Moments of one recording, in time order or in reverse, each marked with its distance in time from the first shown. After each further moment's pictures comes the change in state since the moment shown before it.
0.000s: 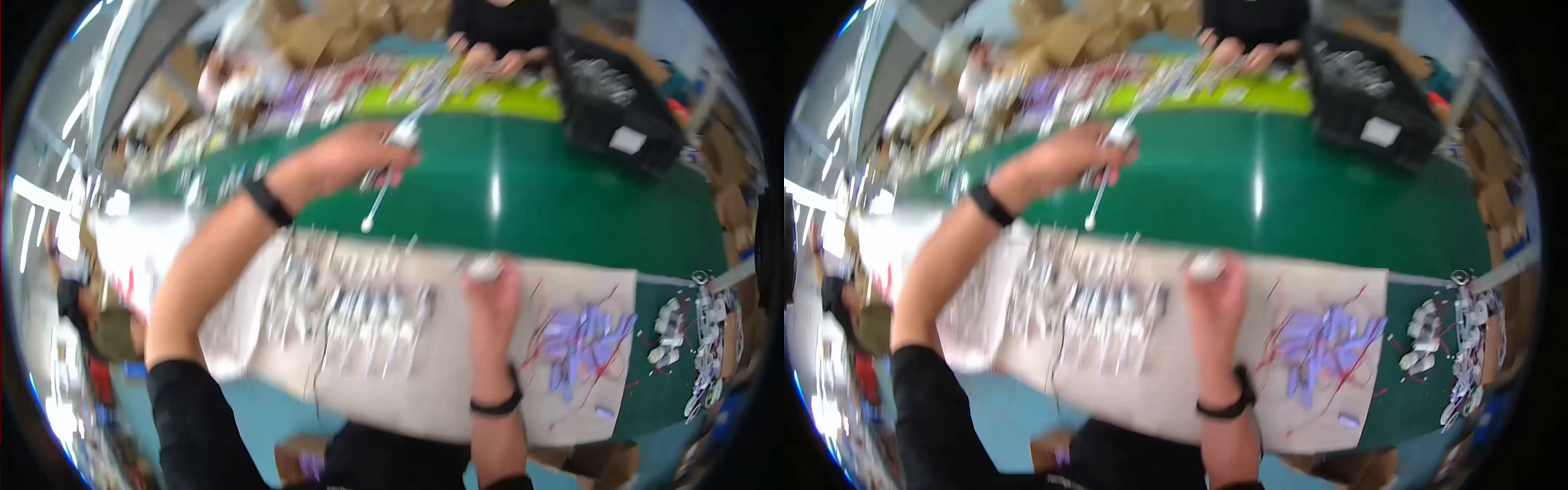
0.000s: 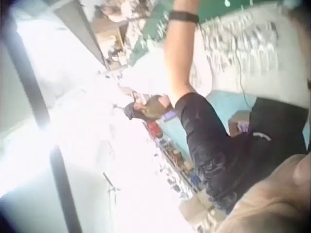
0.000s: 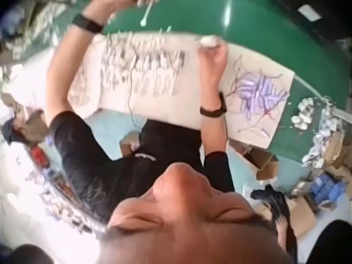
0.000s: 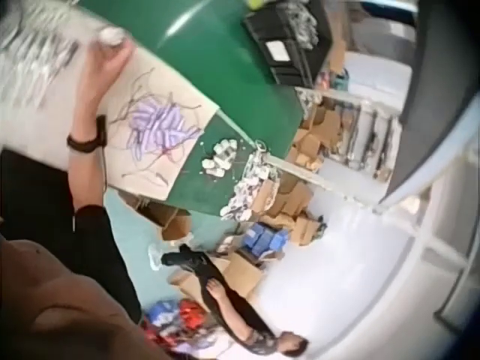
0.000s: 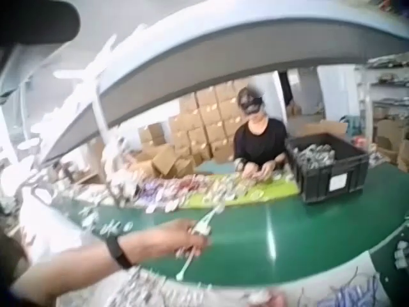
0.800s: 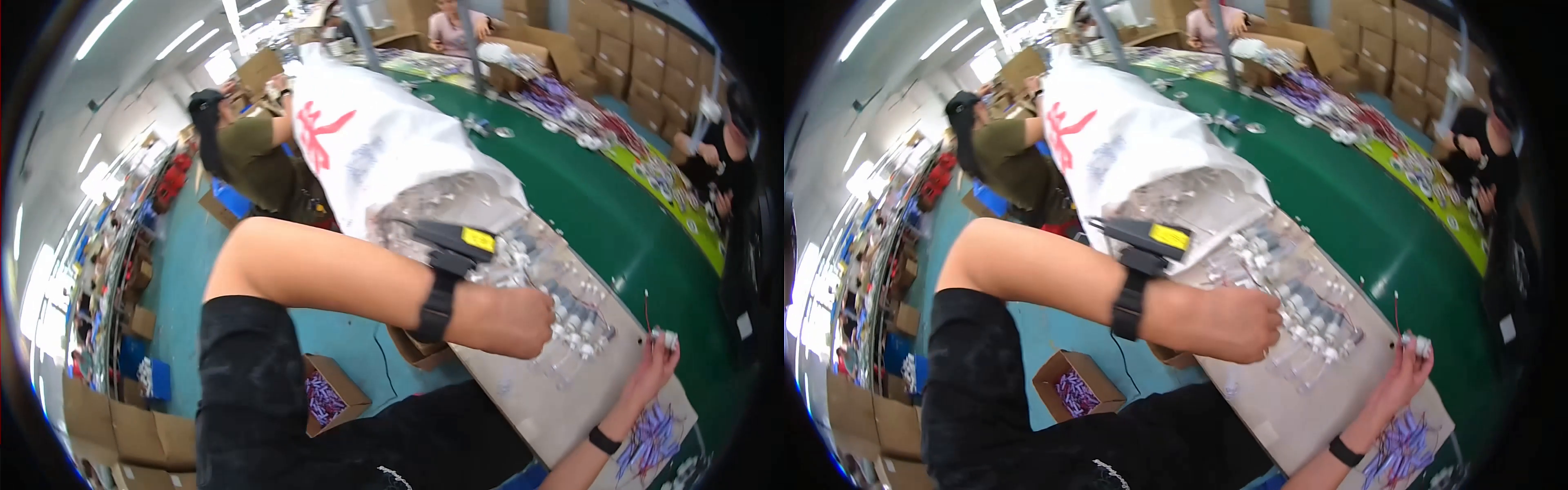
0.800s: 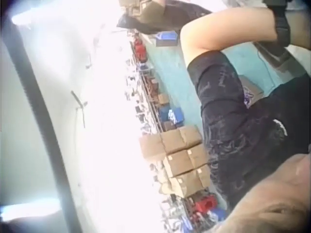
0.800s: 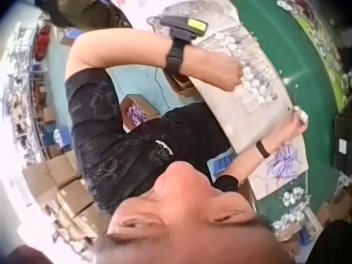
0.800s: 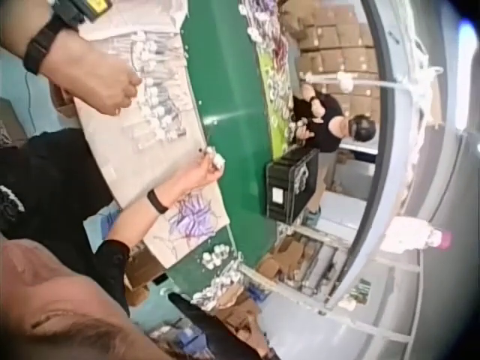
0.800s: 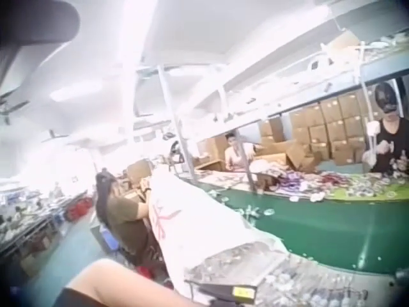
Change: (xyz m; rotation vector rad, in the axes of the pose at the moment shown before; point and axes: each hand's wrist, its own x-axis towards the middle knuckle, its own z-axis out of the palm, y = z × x) left_hand -0.293 -0.088 0.083 1.607 -0.140 0.623; right_hand 0.023 0.016 -0.045 -0.155 -0.065 -0.027
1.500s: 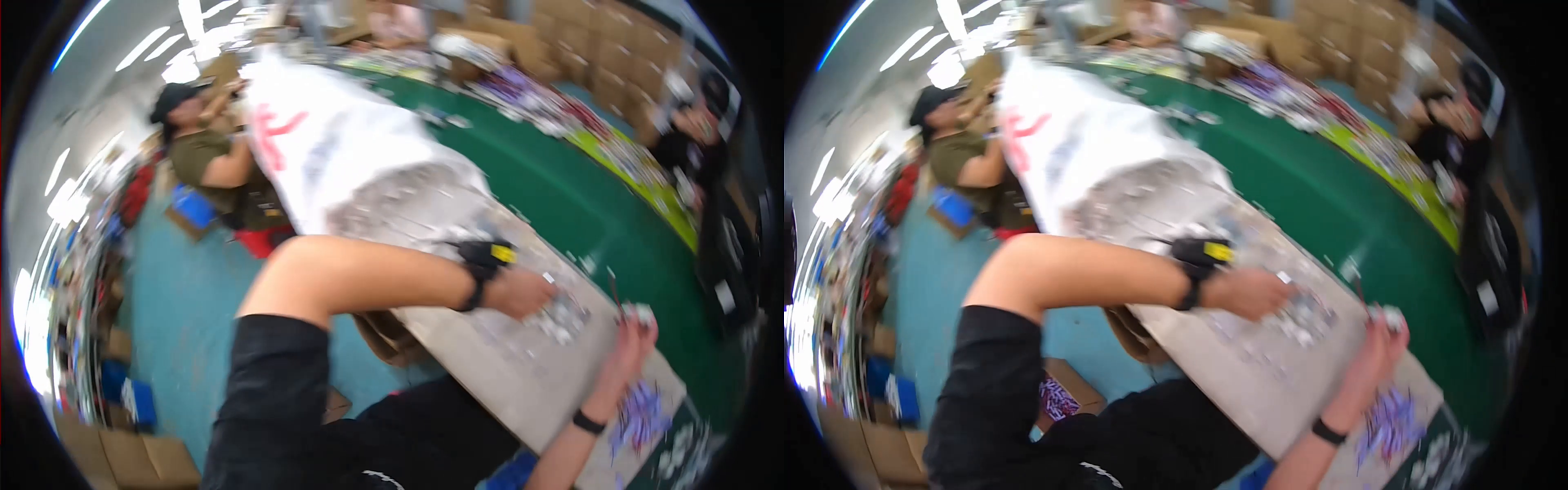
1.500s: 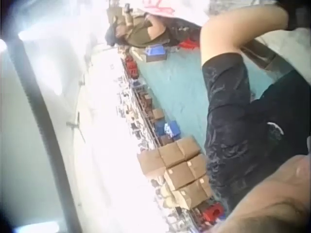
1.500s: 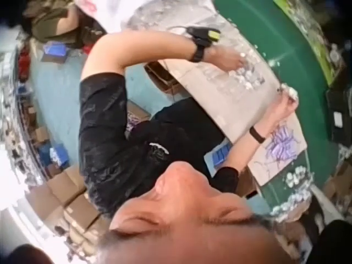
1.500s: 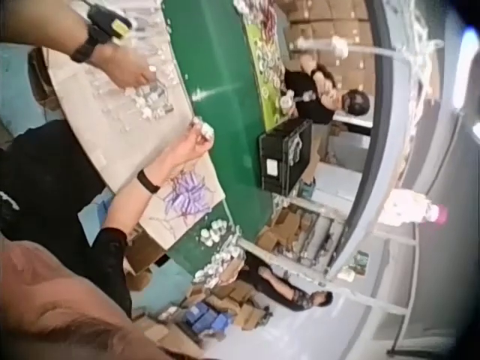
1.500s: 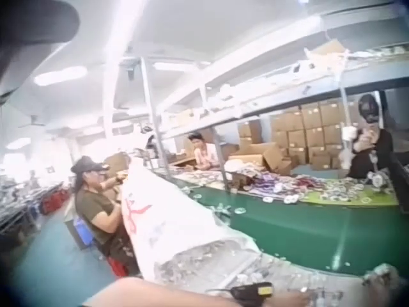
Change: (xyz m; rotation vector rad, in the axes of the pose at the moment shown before) left_hand 0.092 -0.033 0.156 0.315 0.266 -0.020; right_hand -0.002 -0.002 0.013 -0.013 -0.071 -0.029
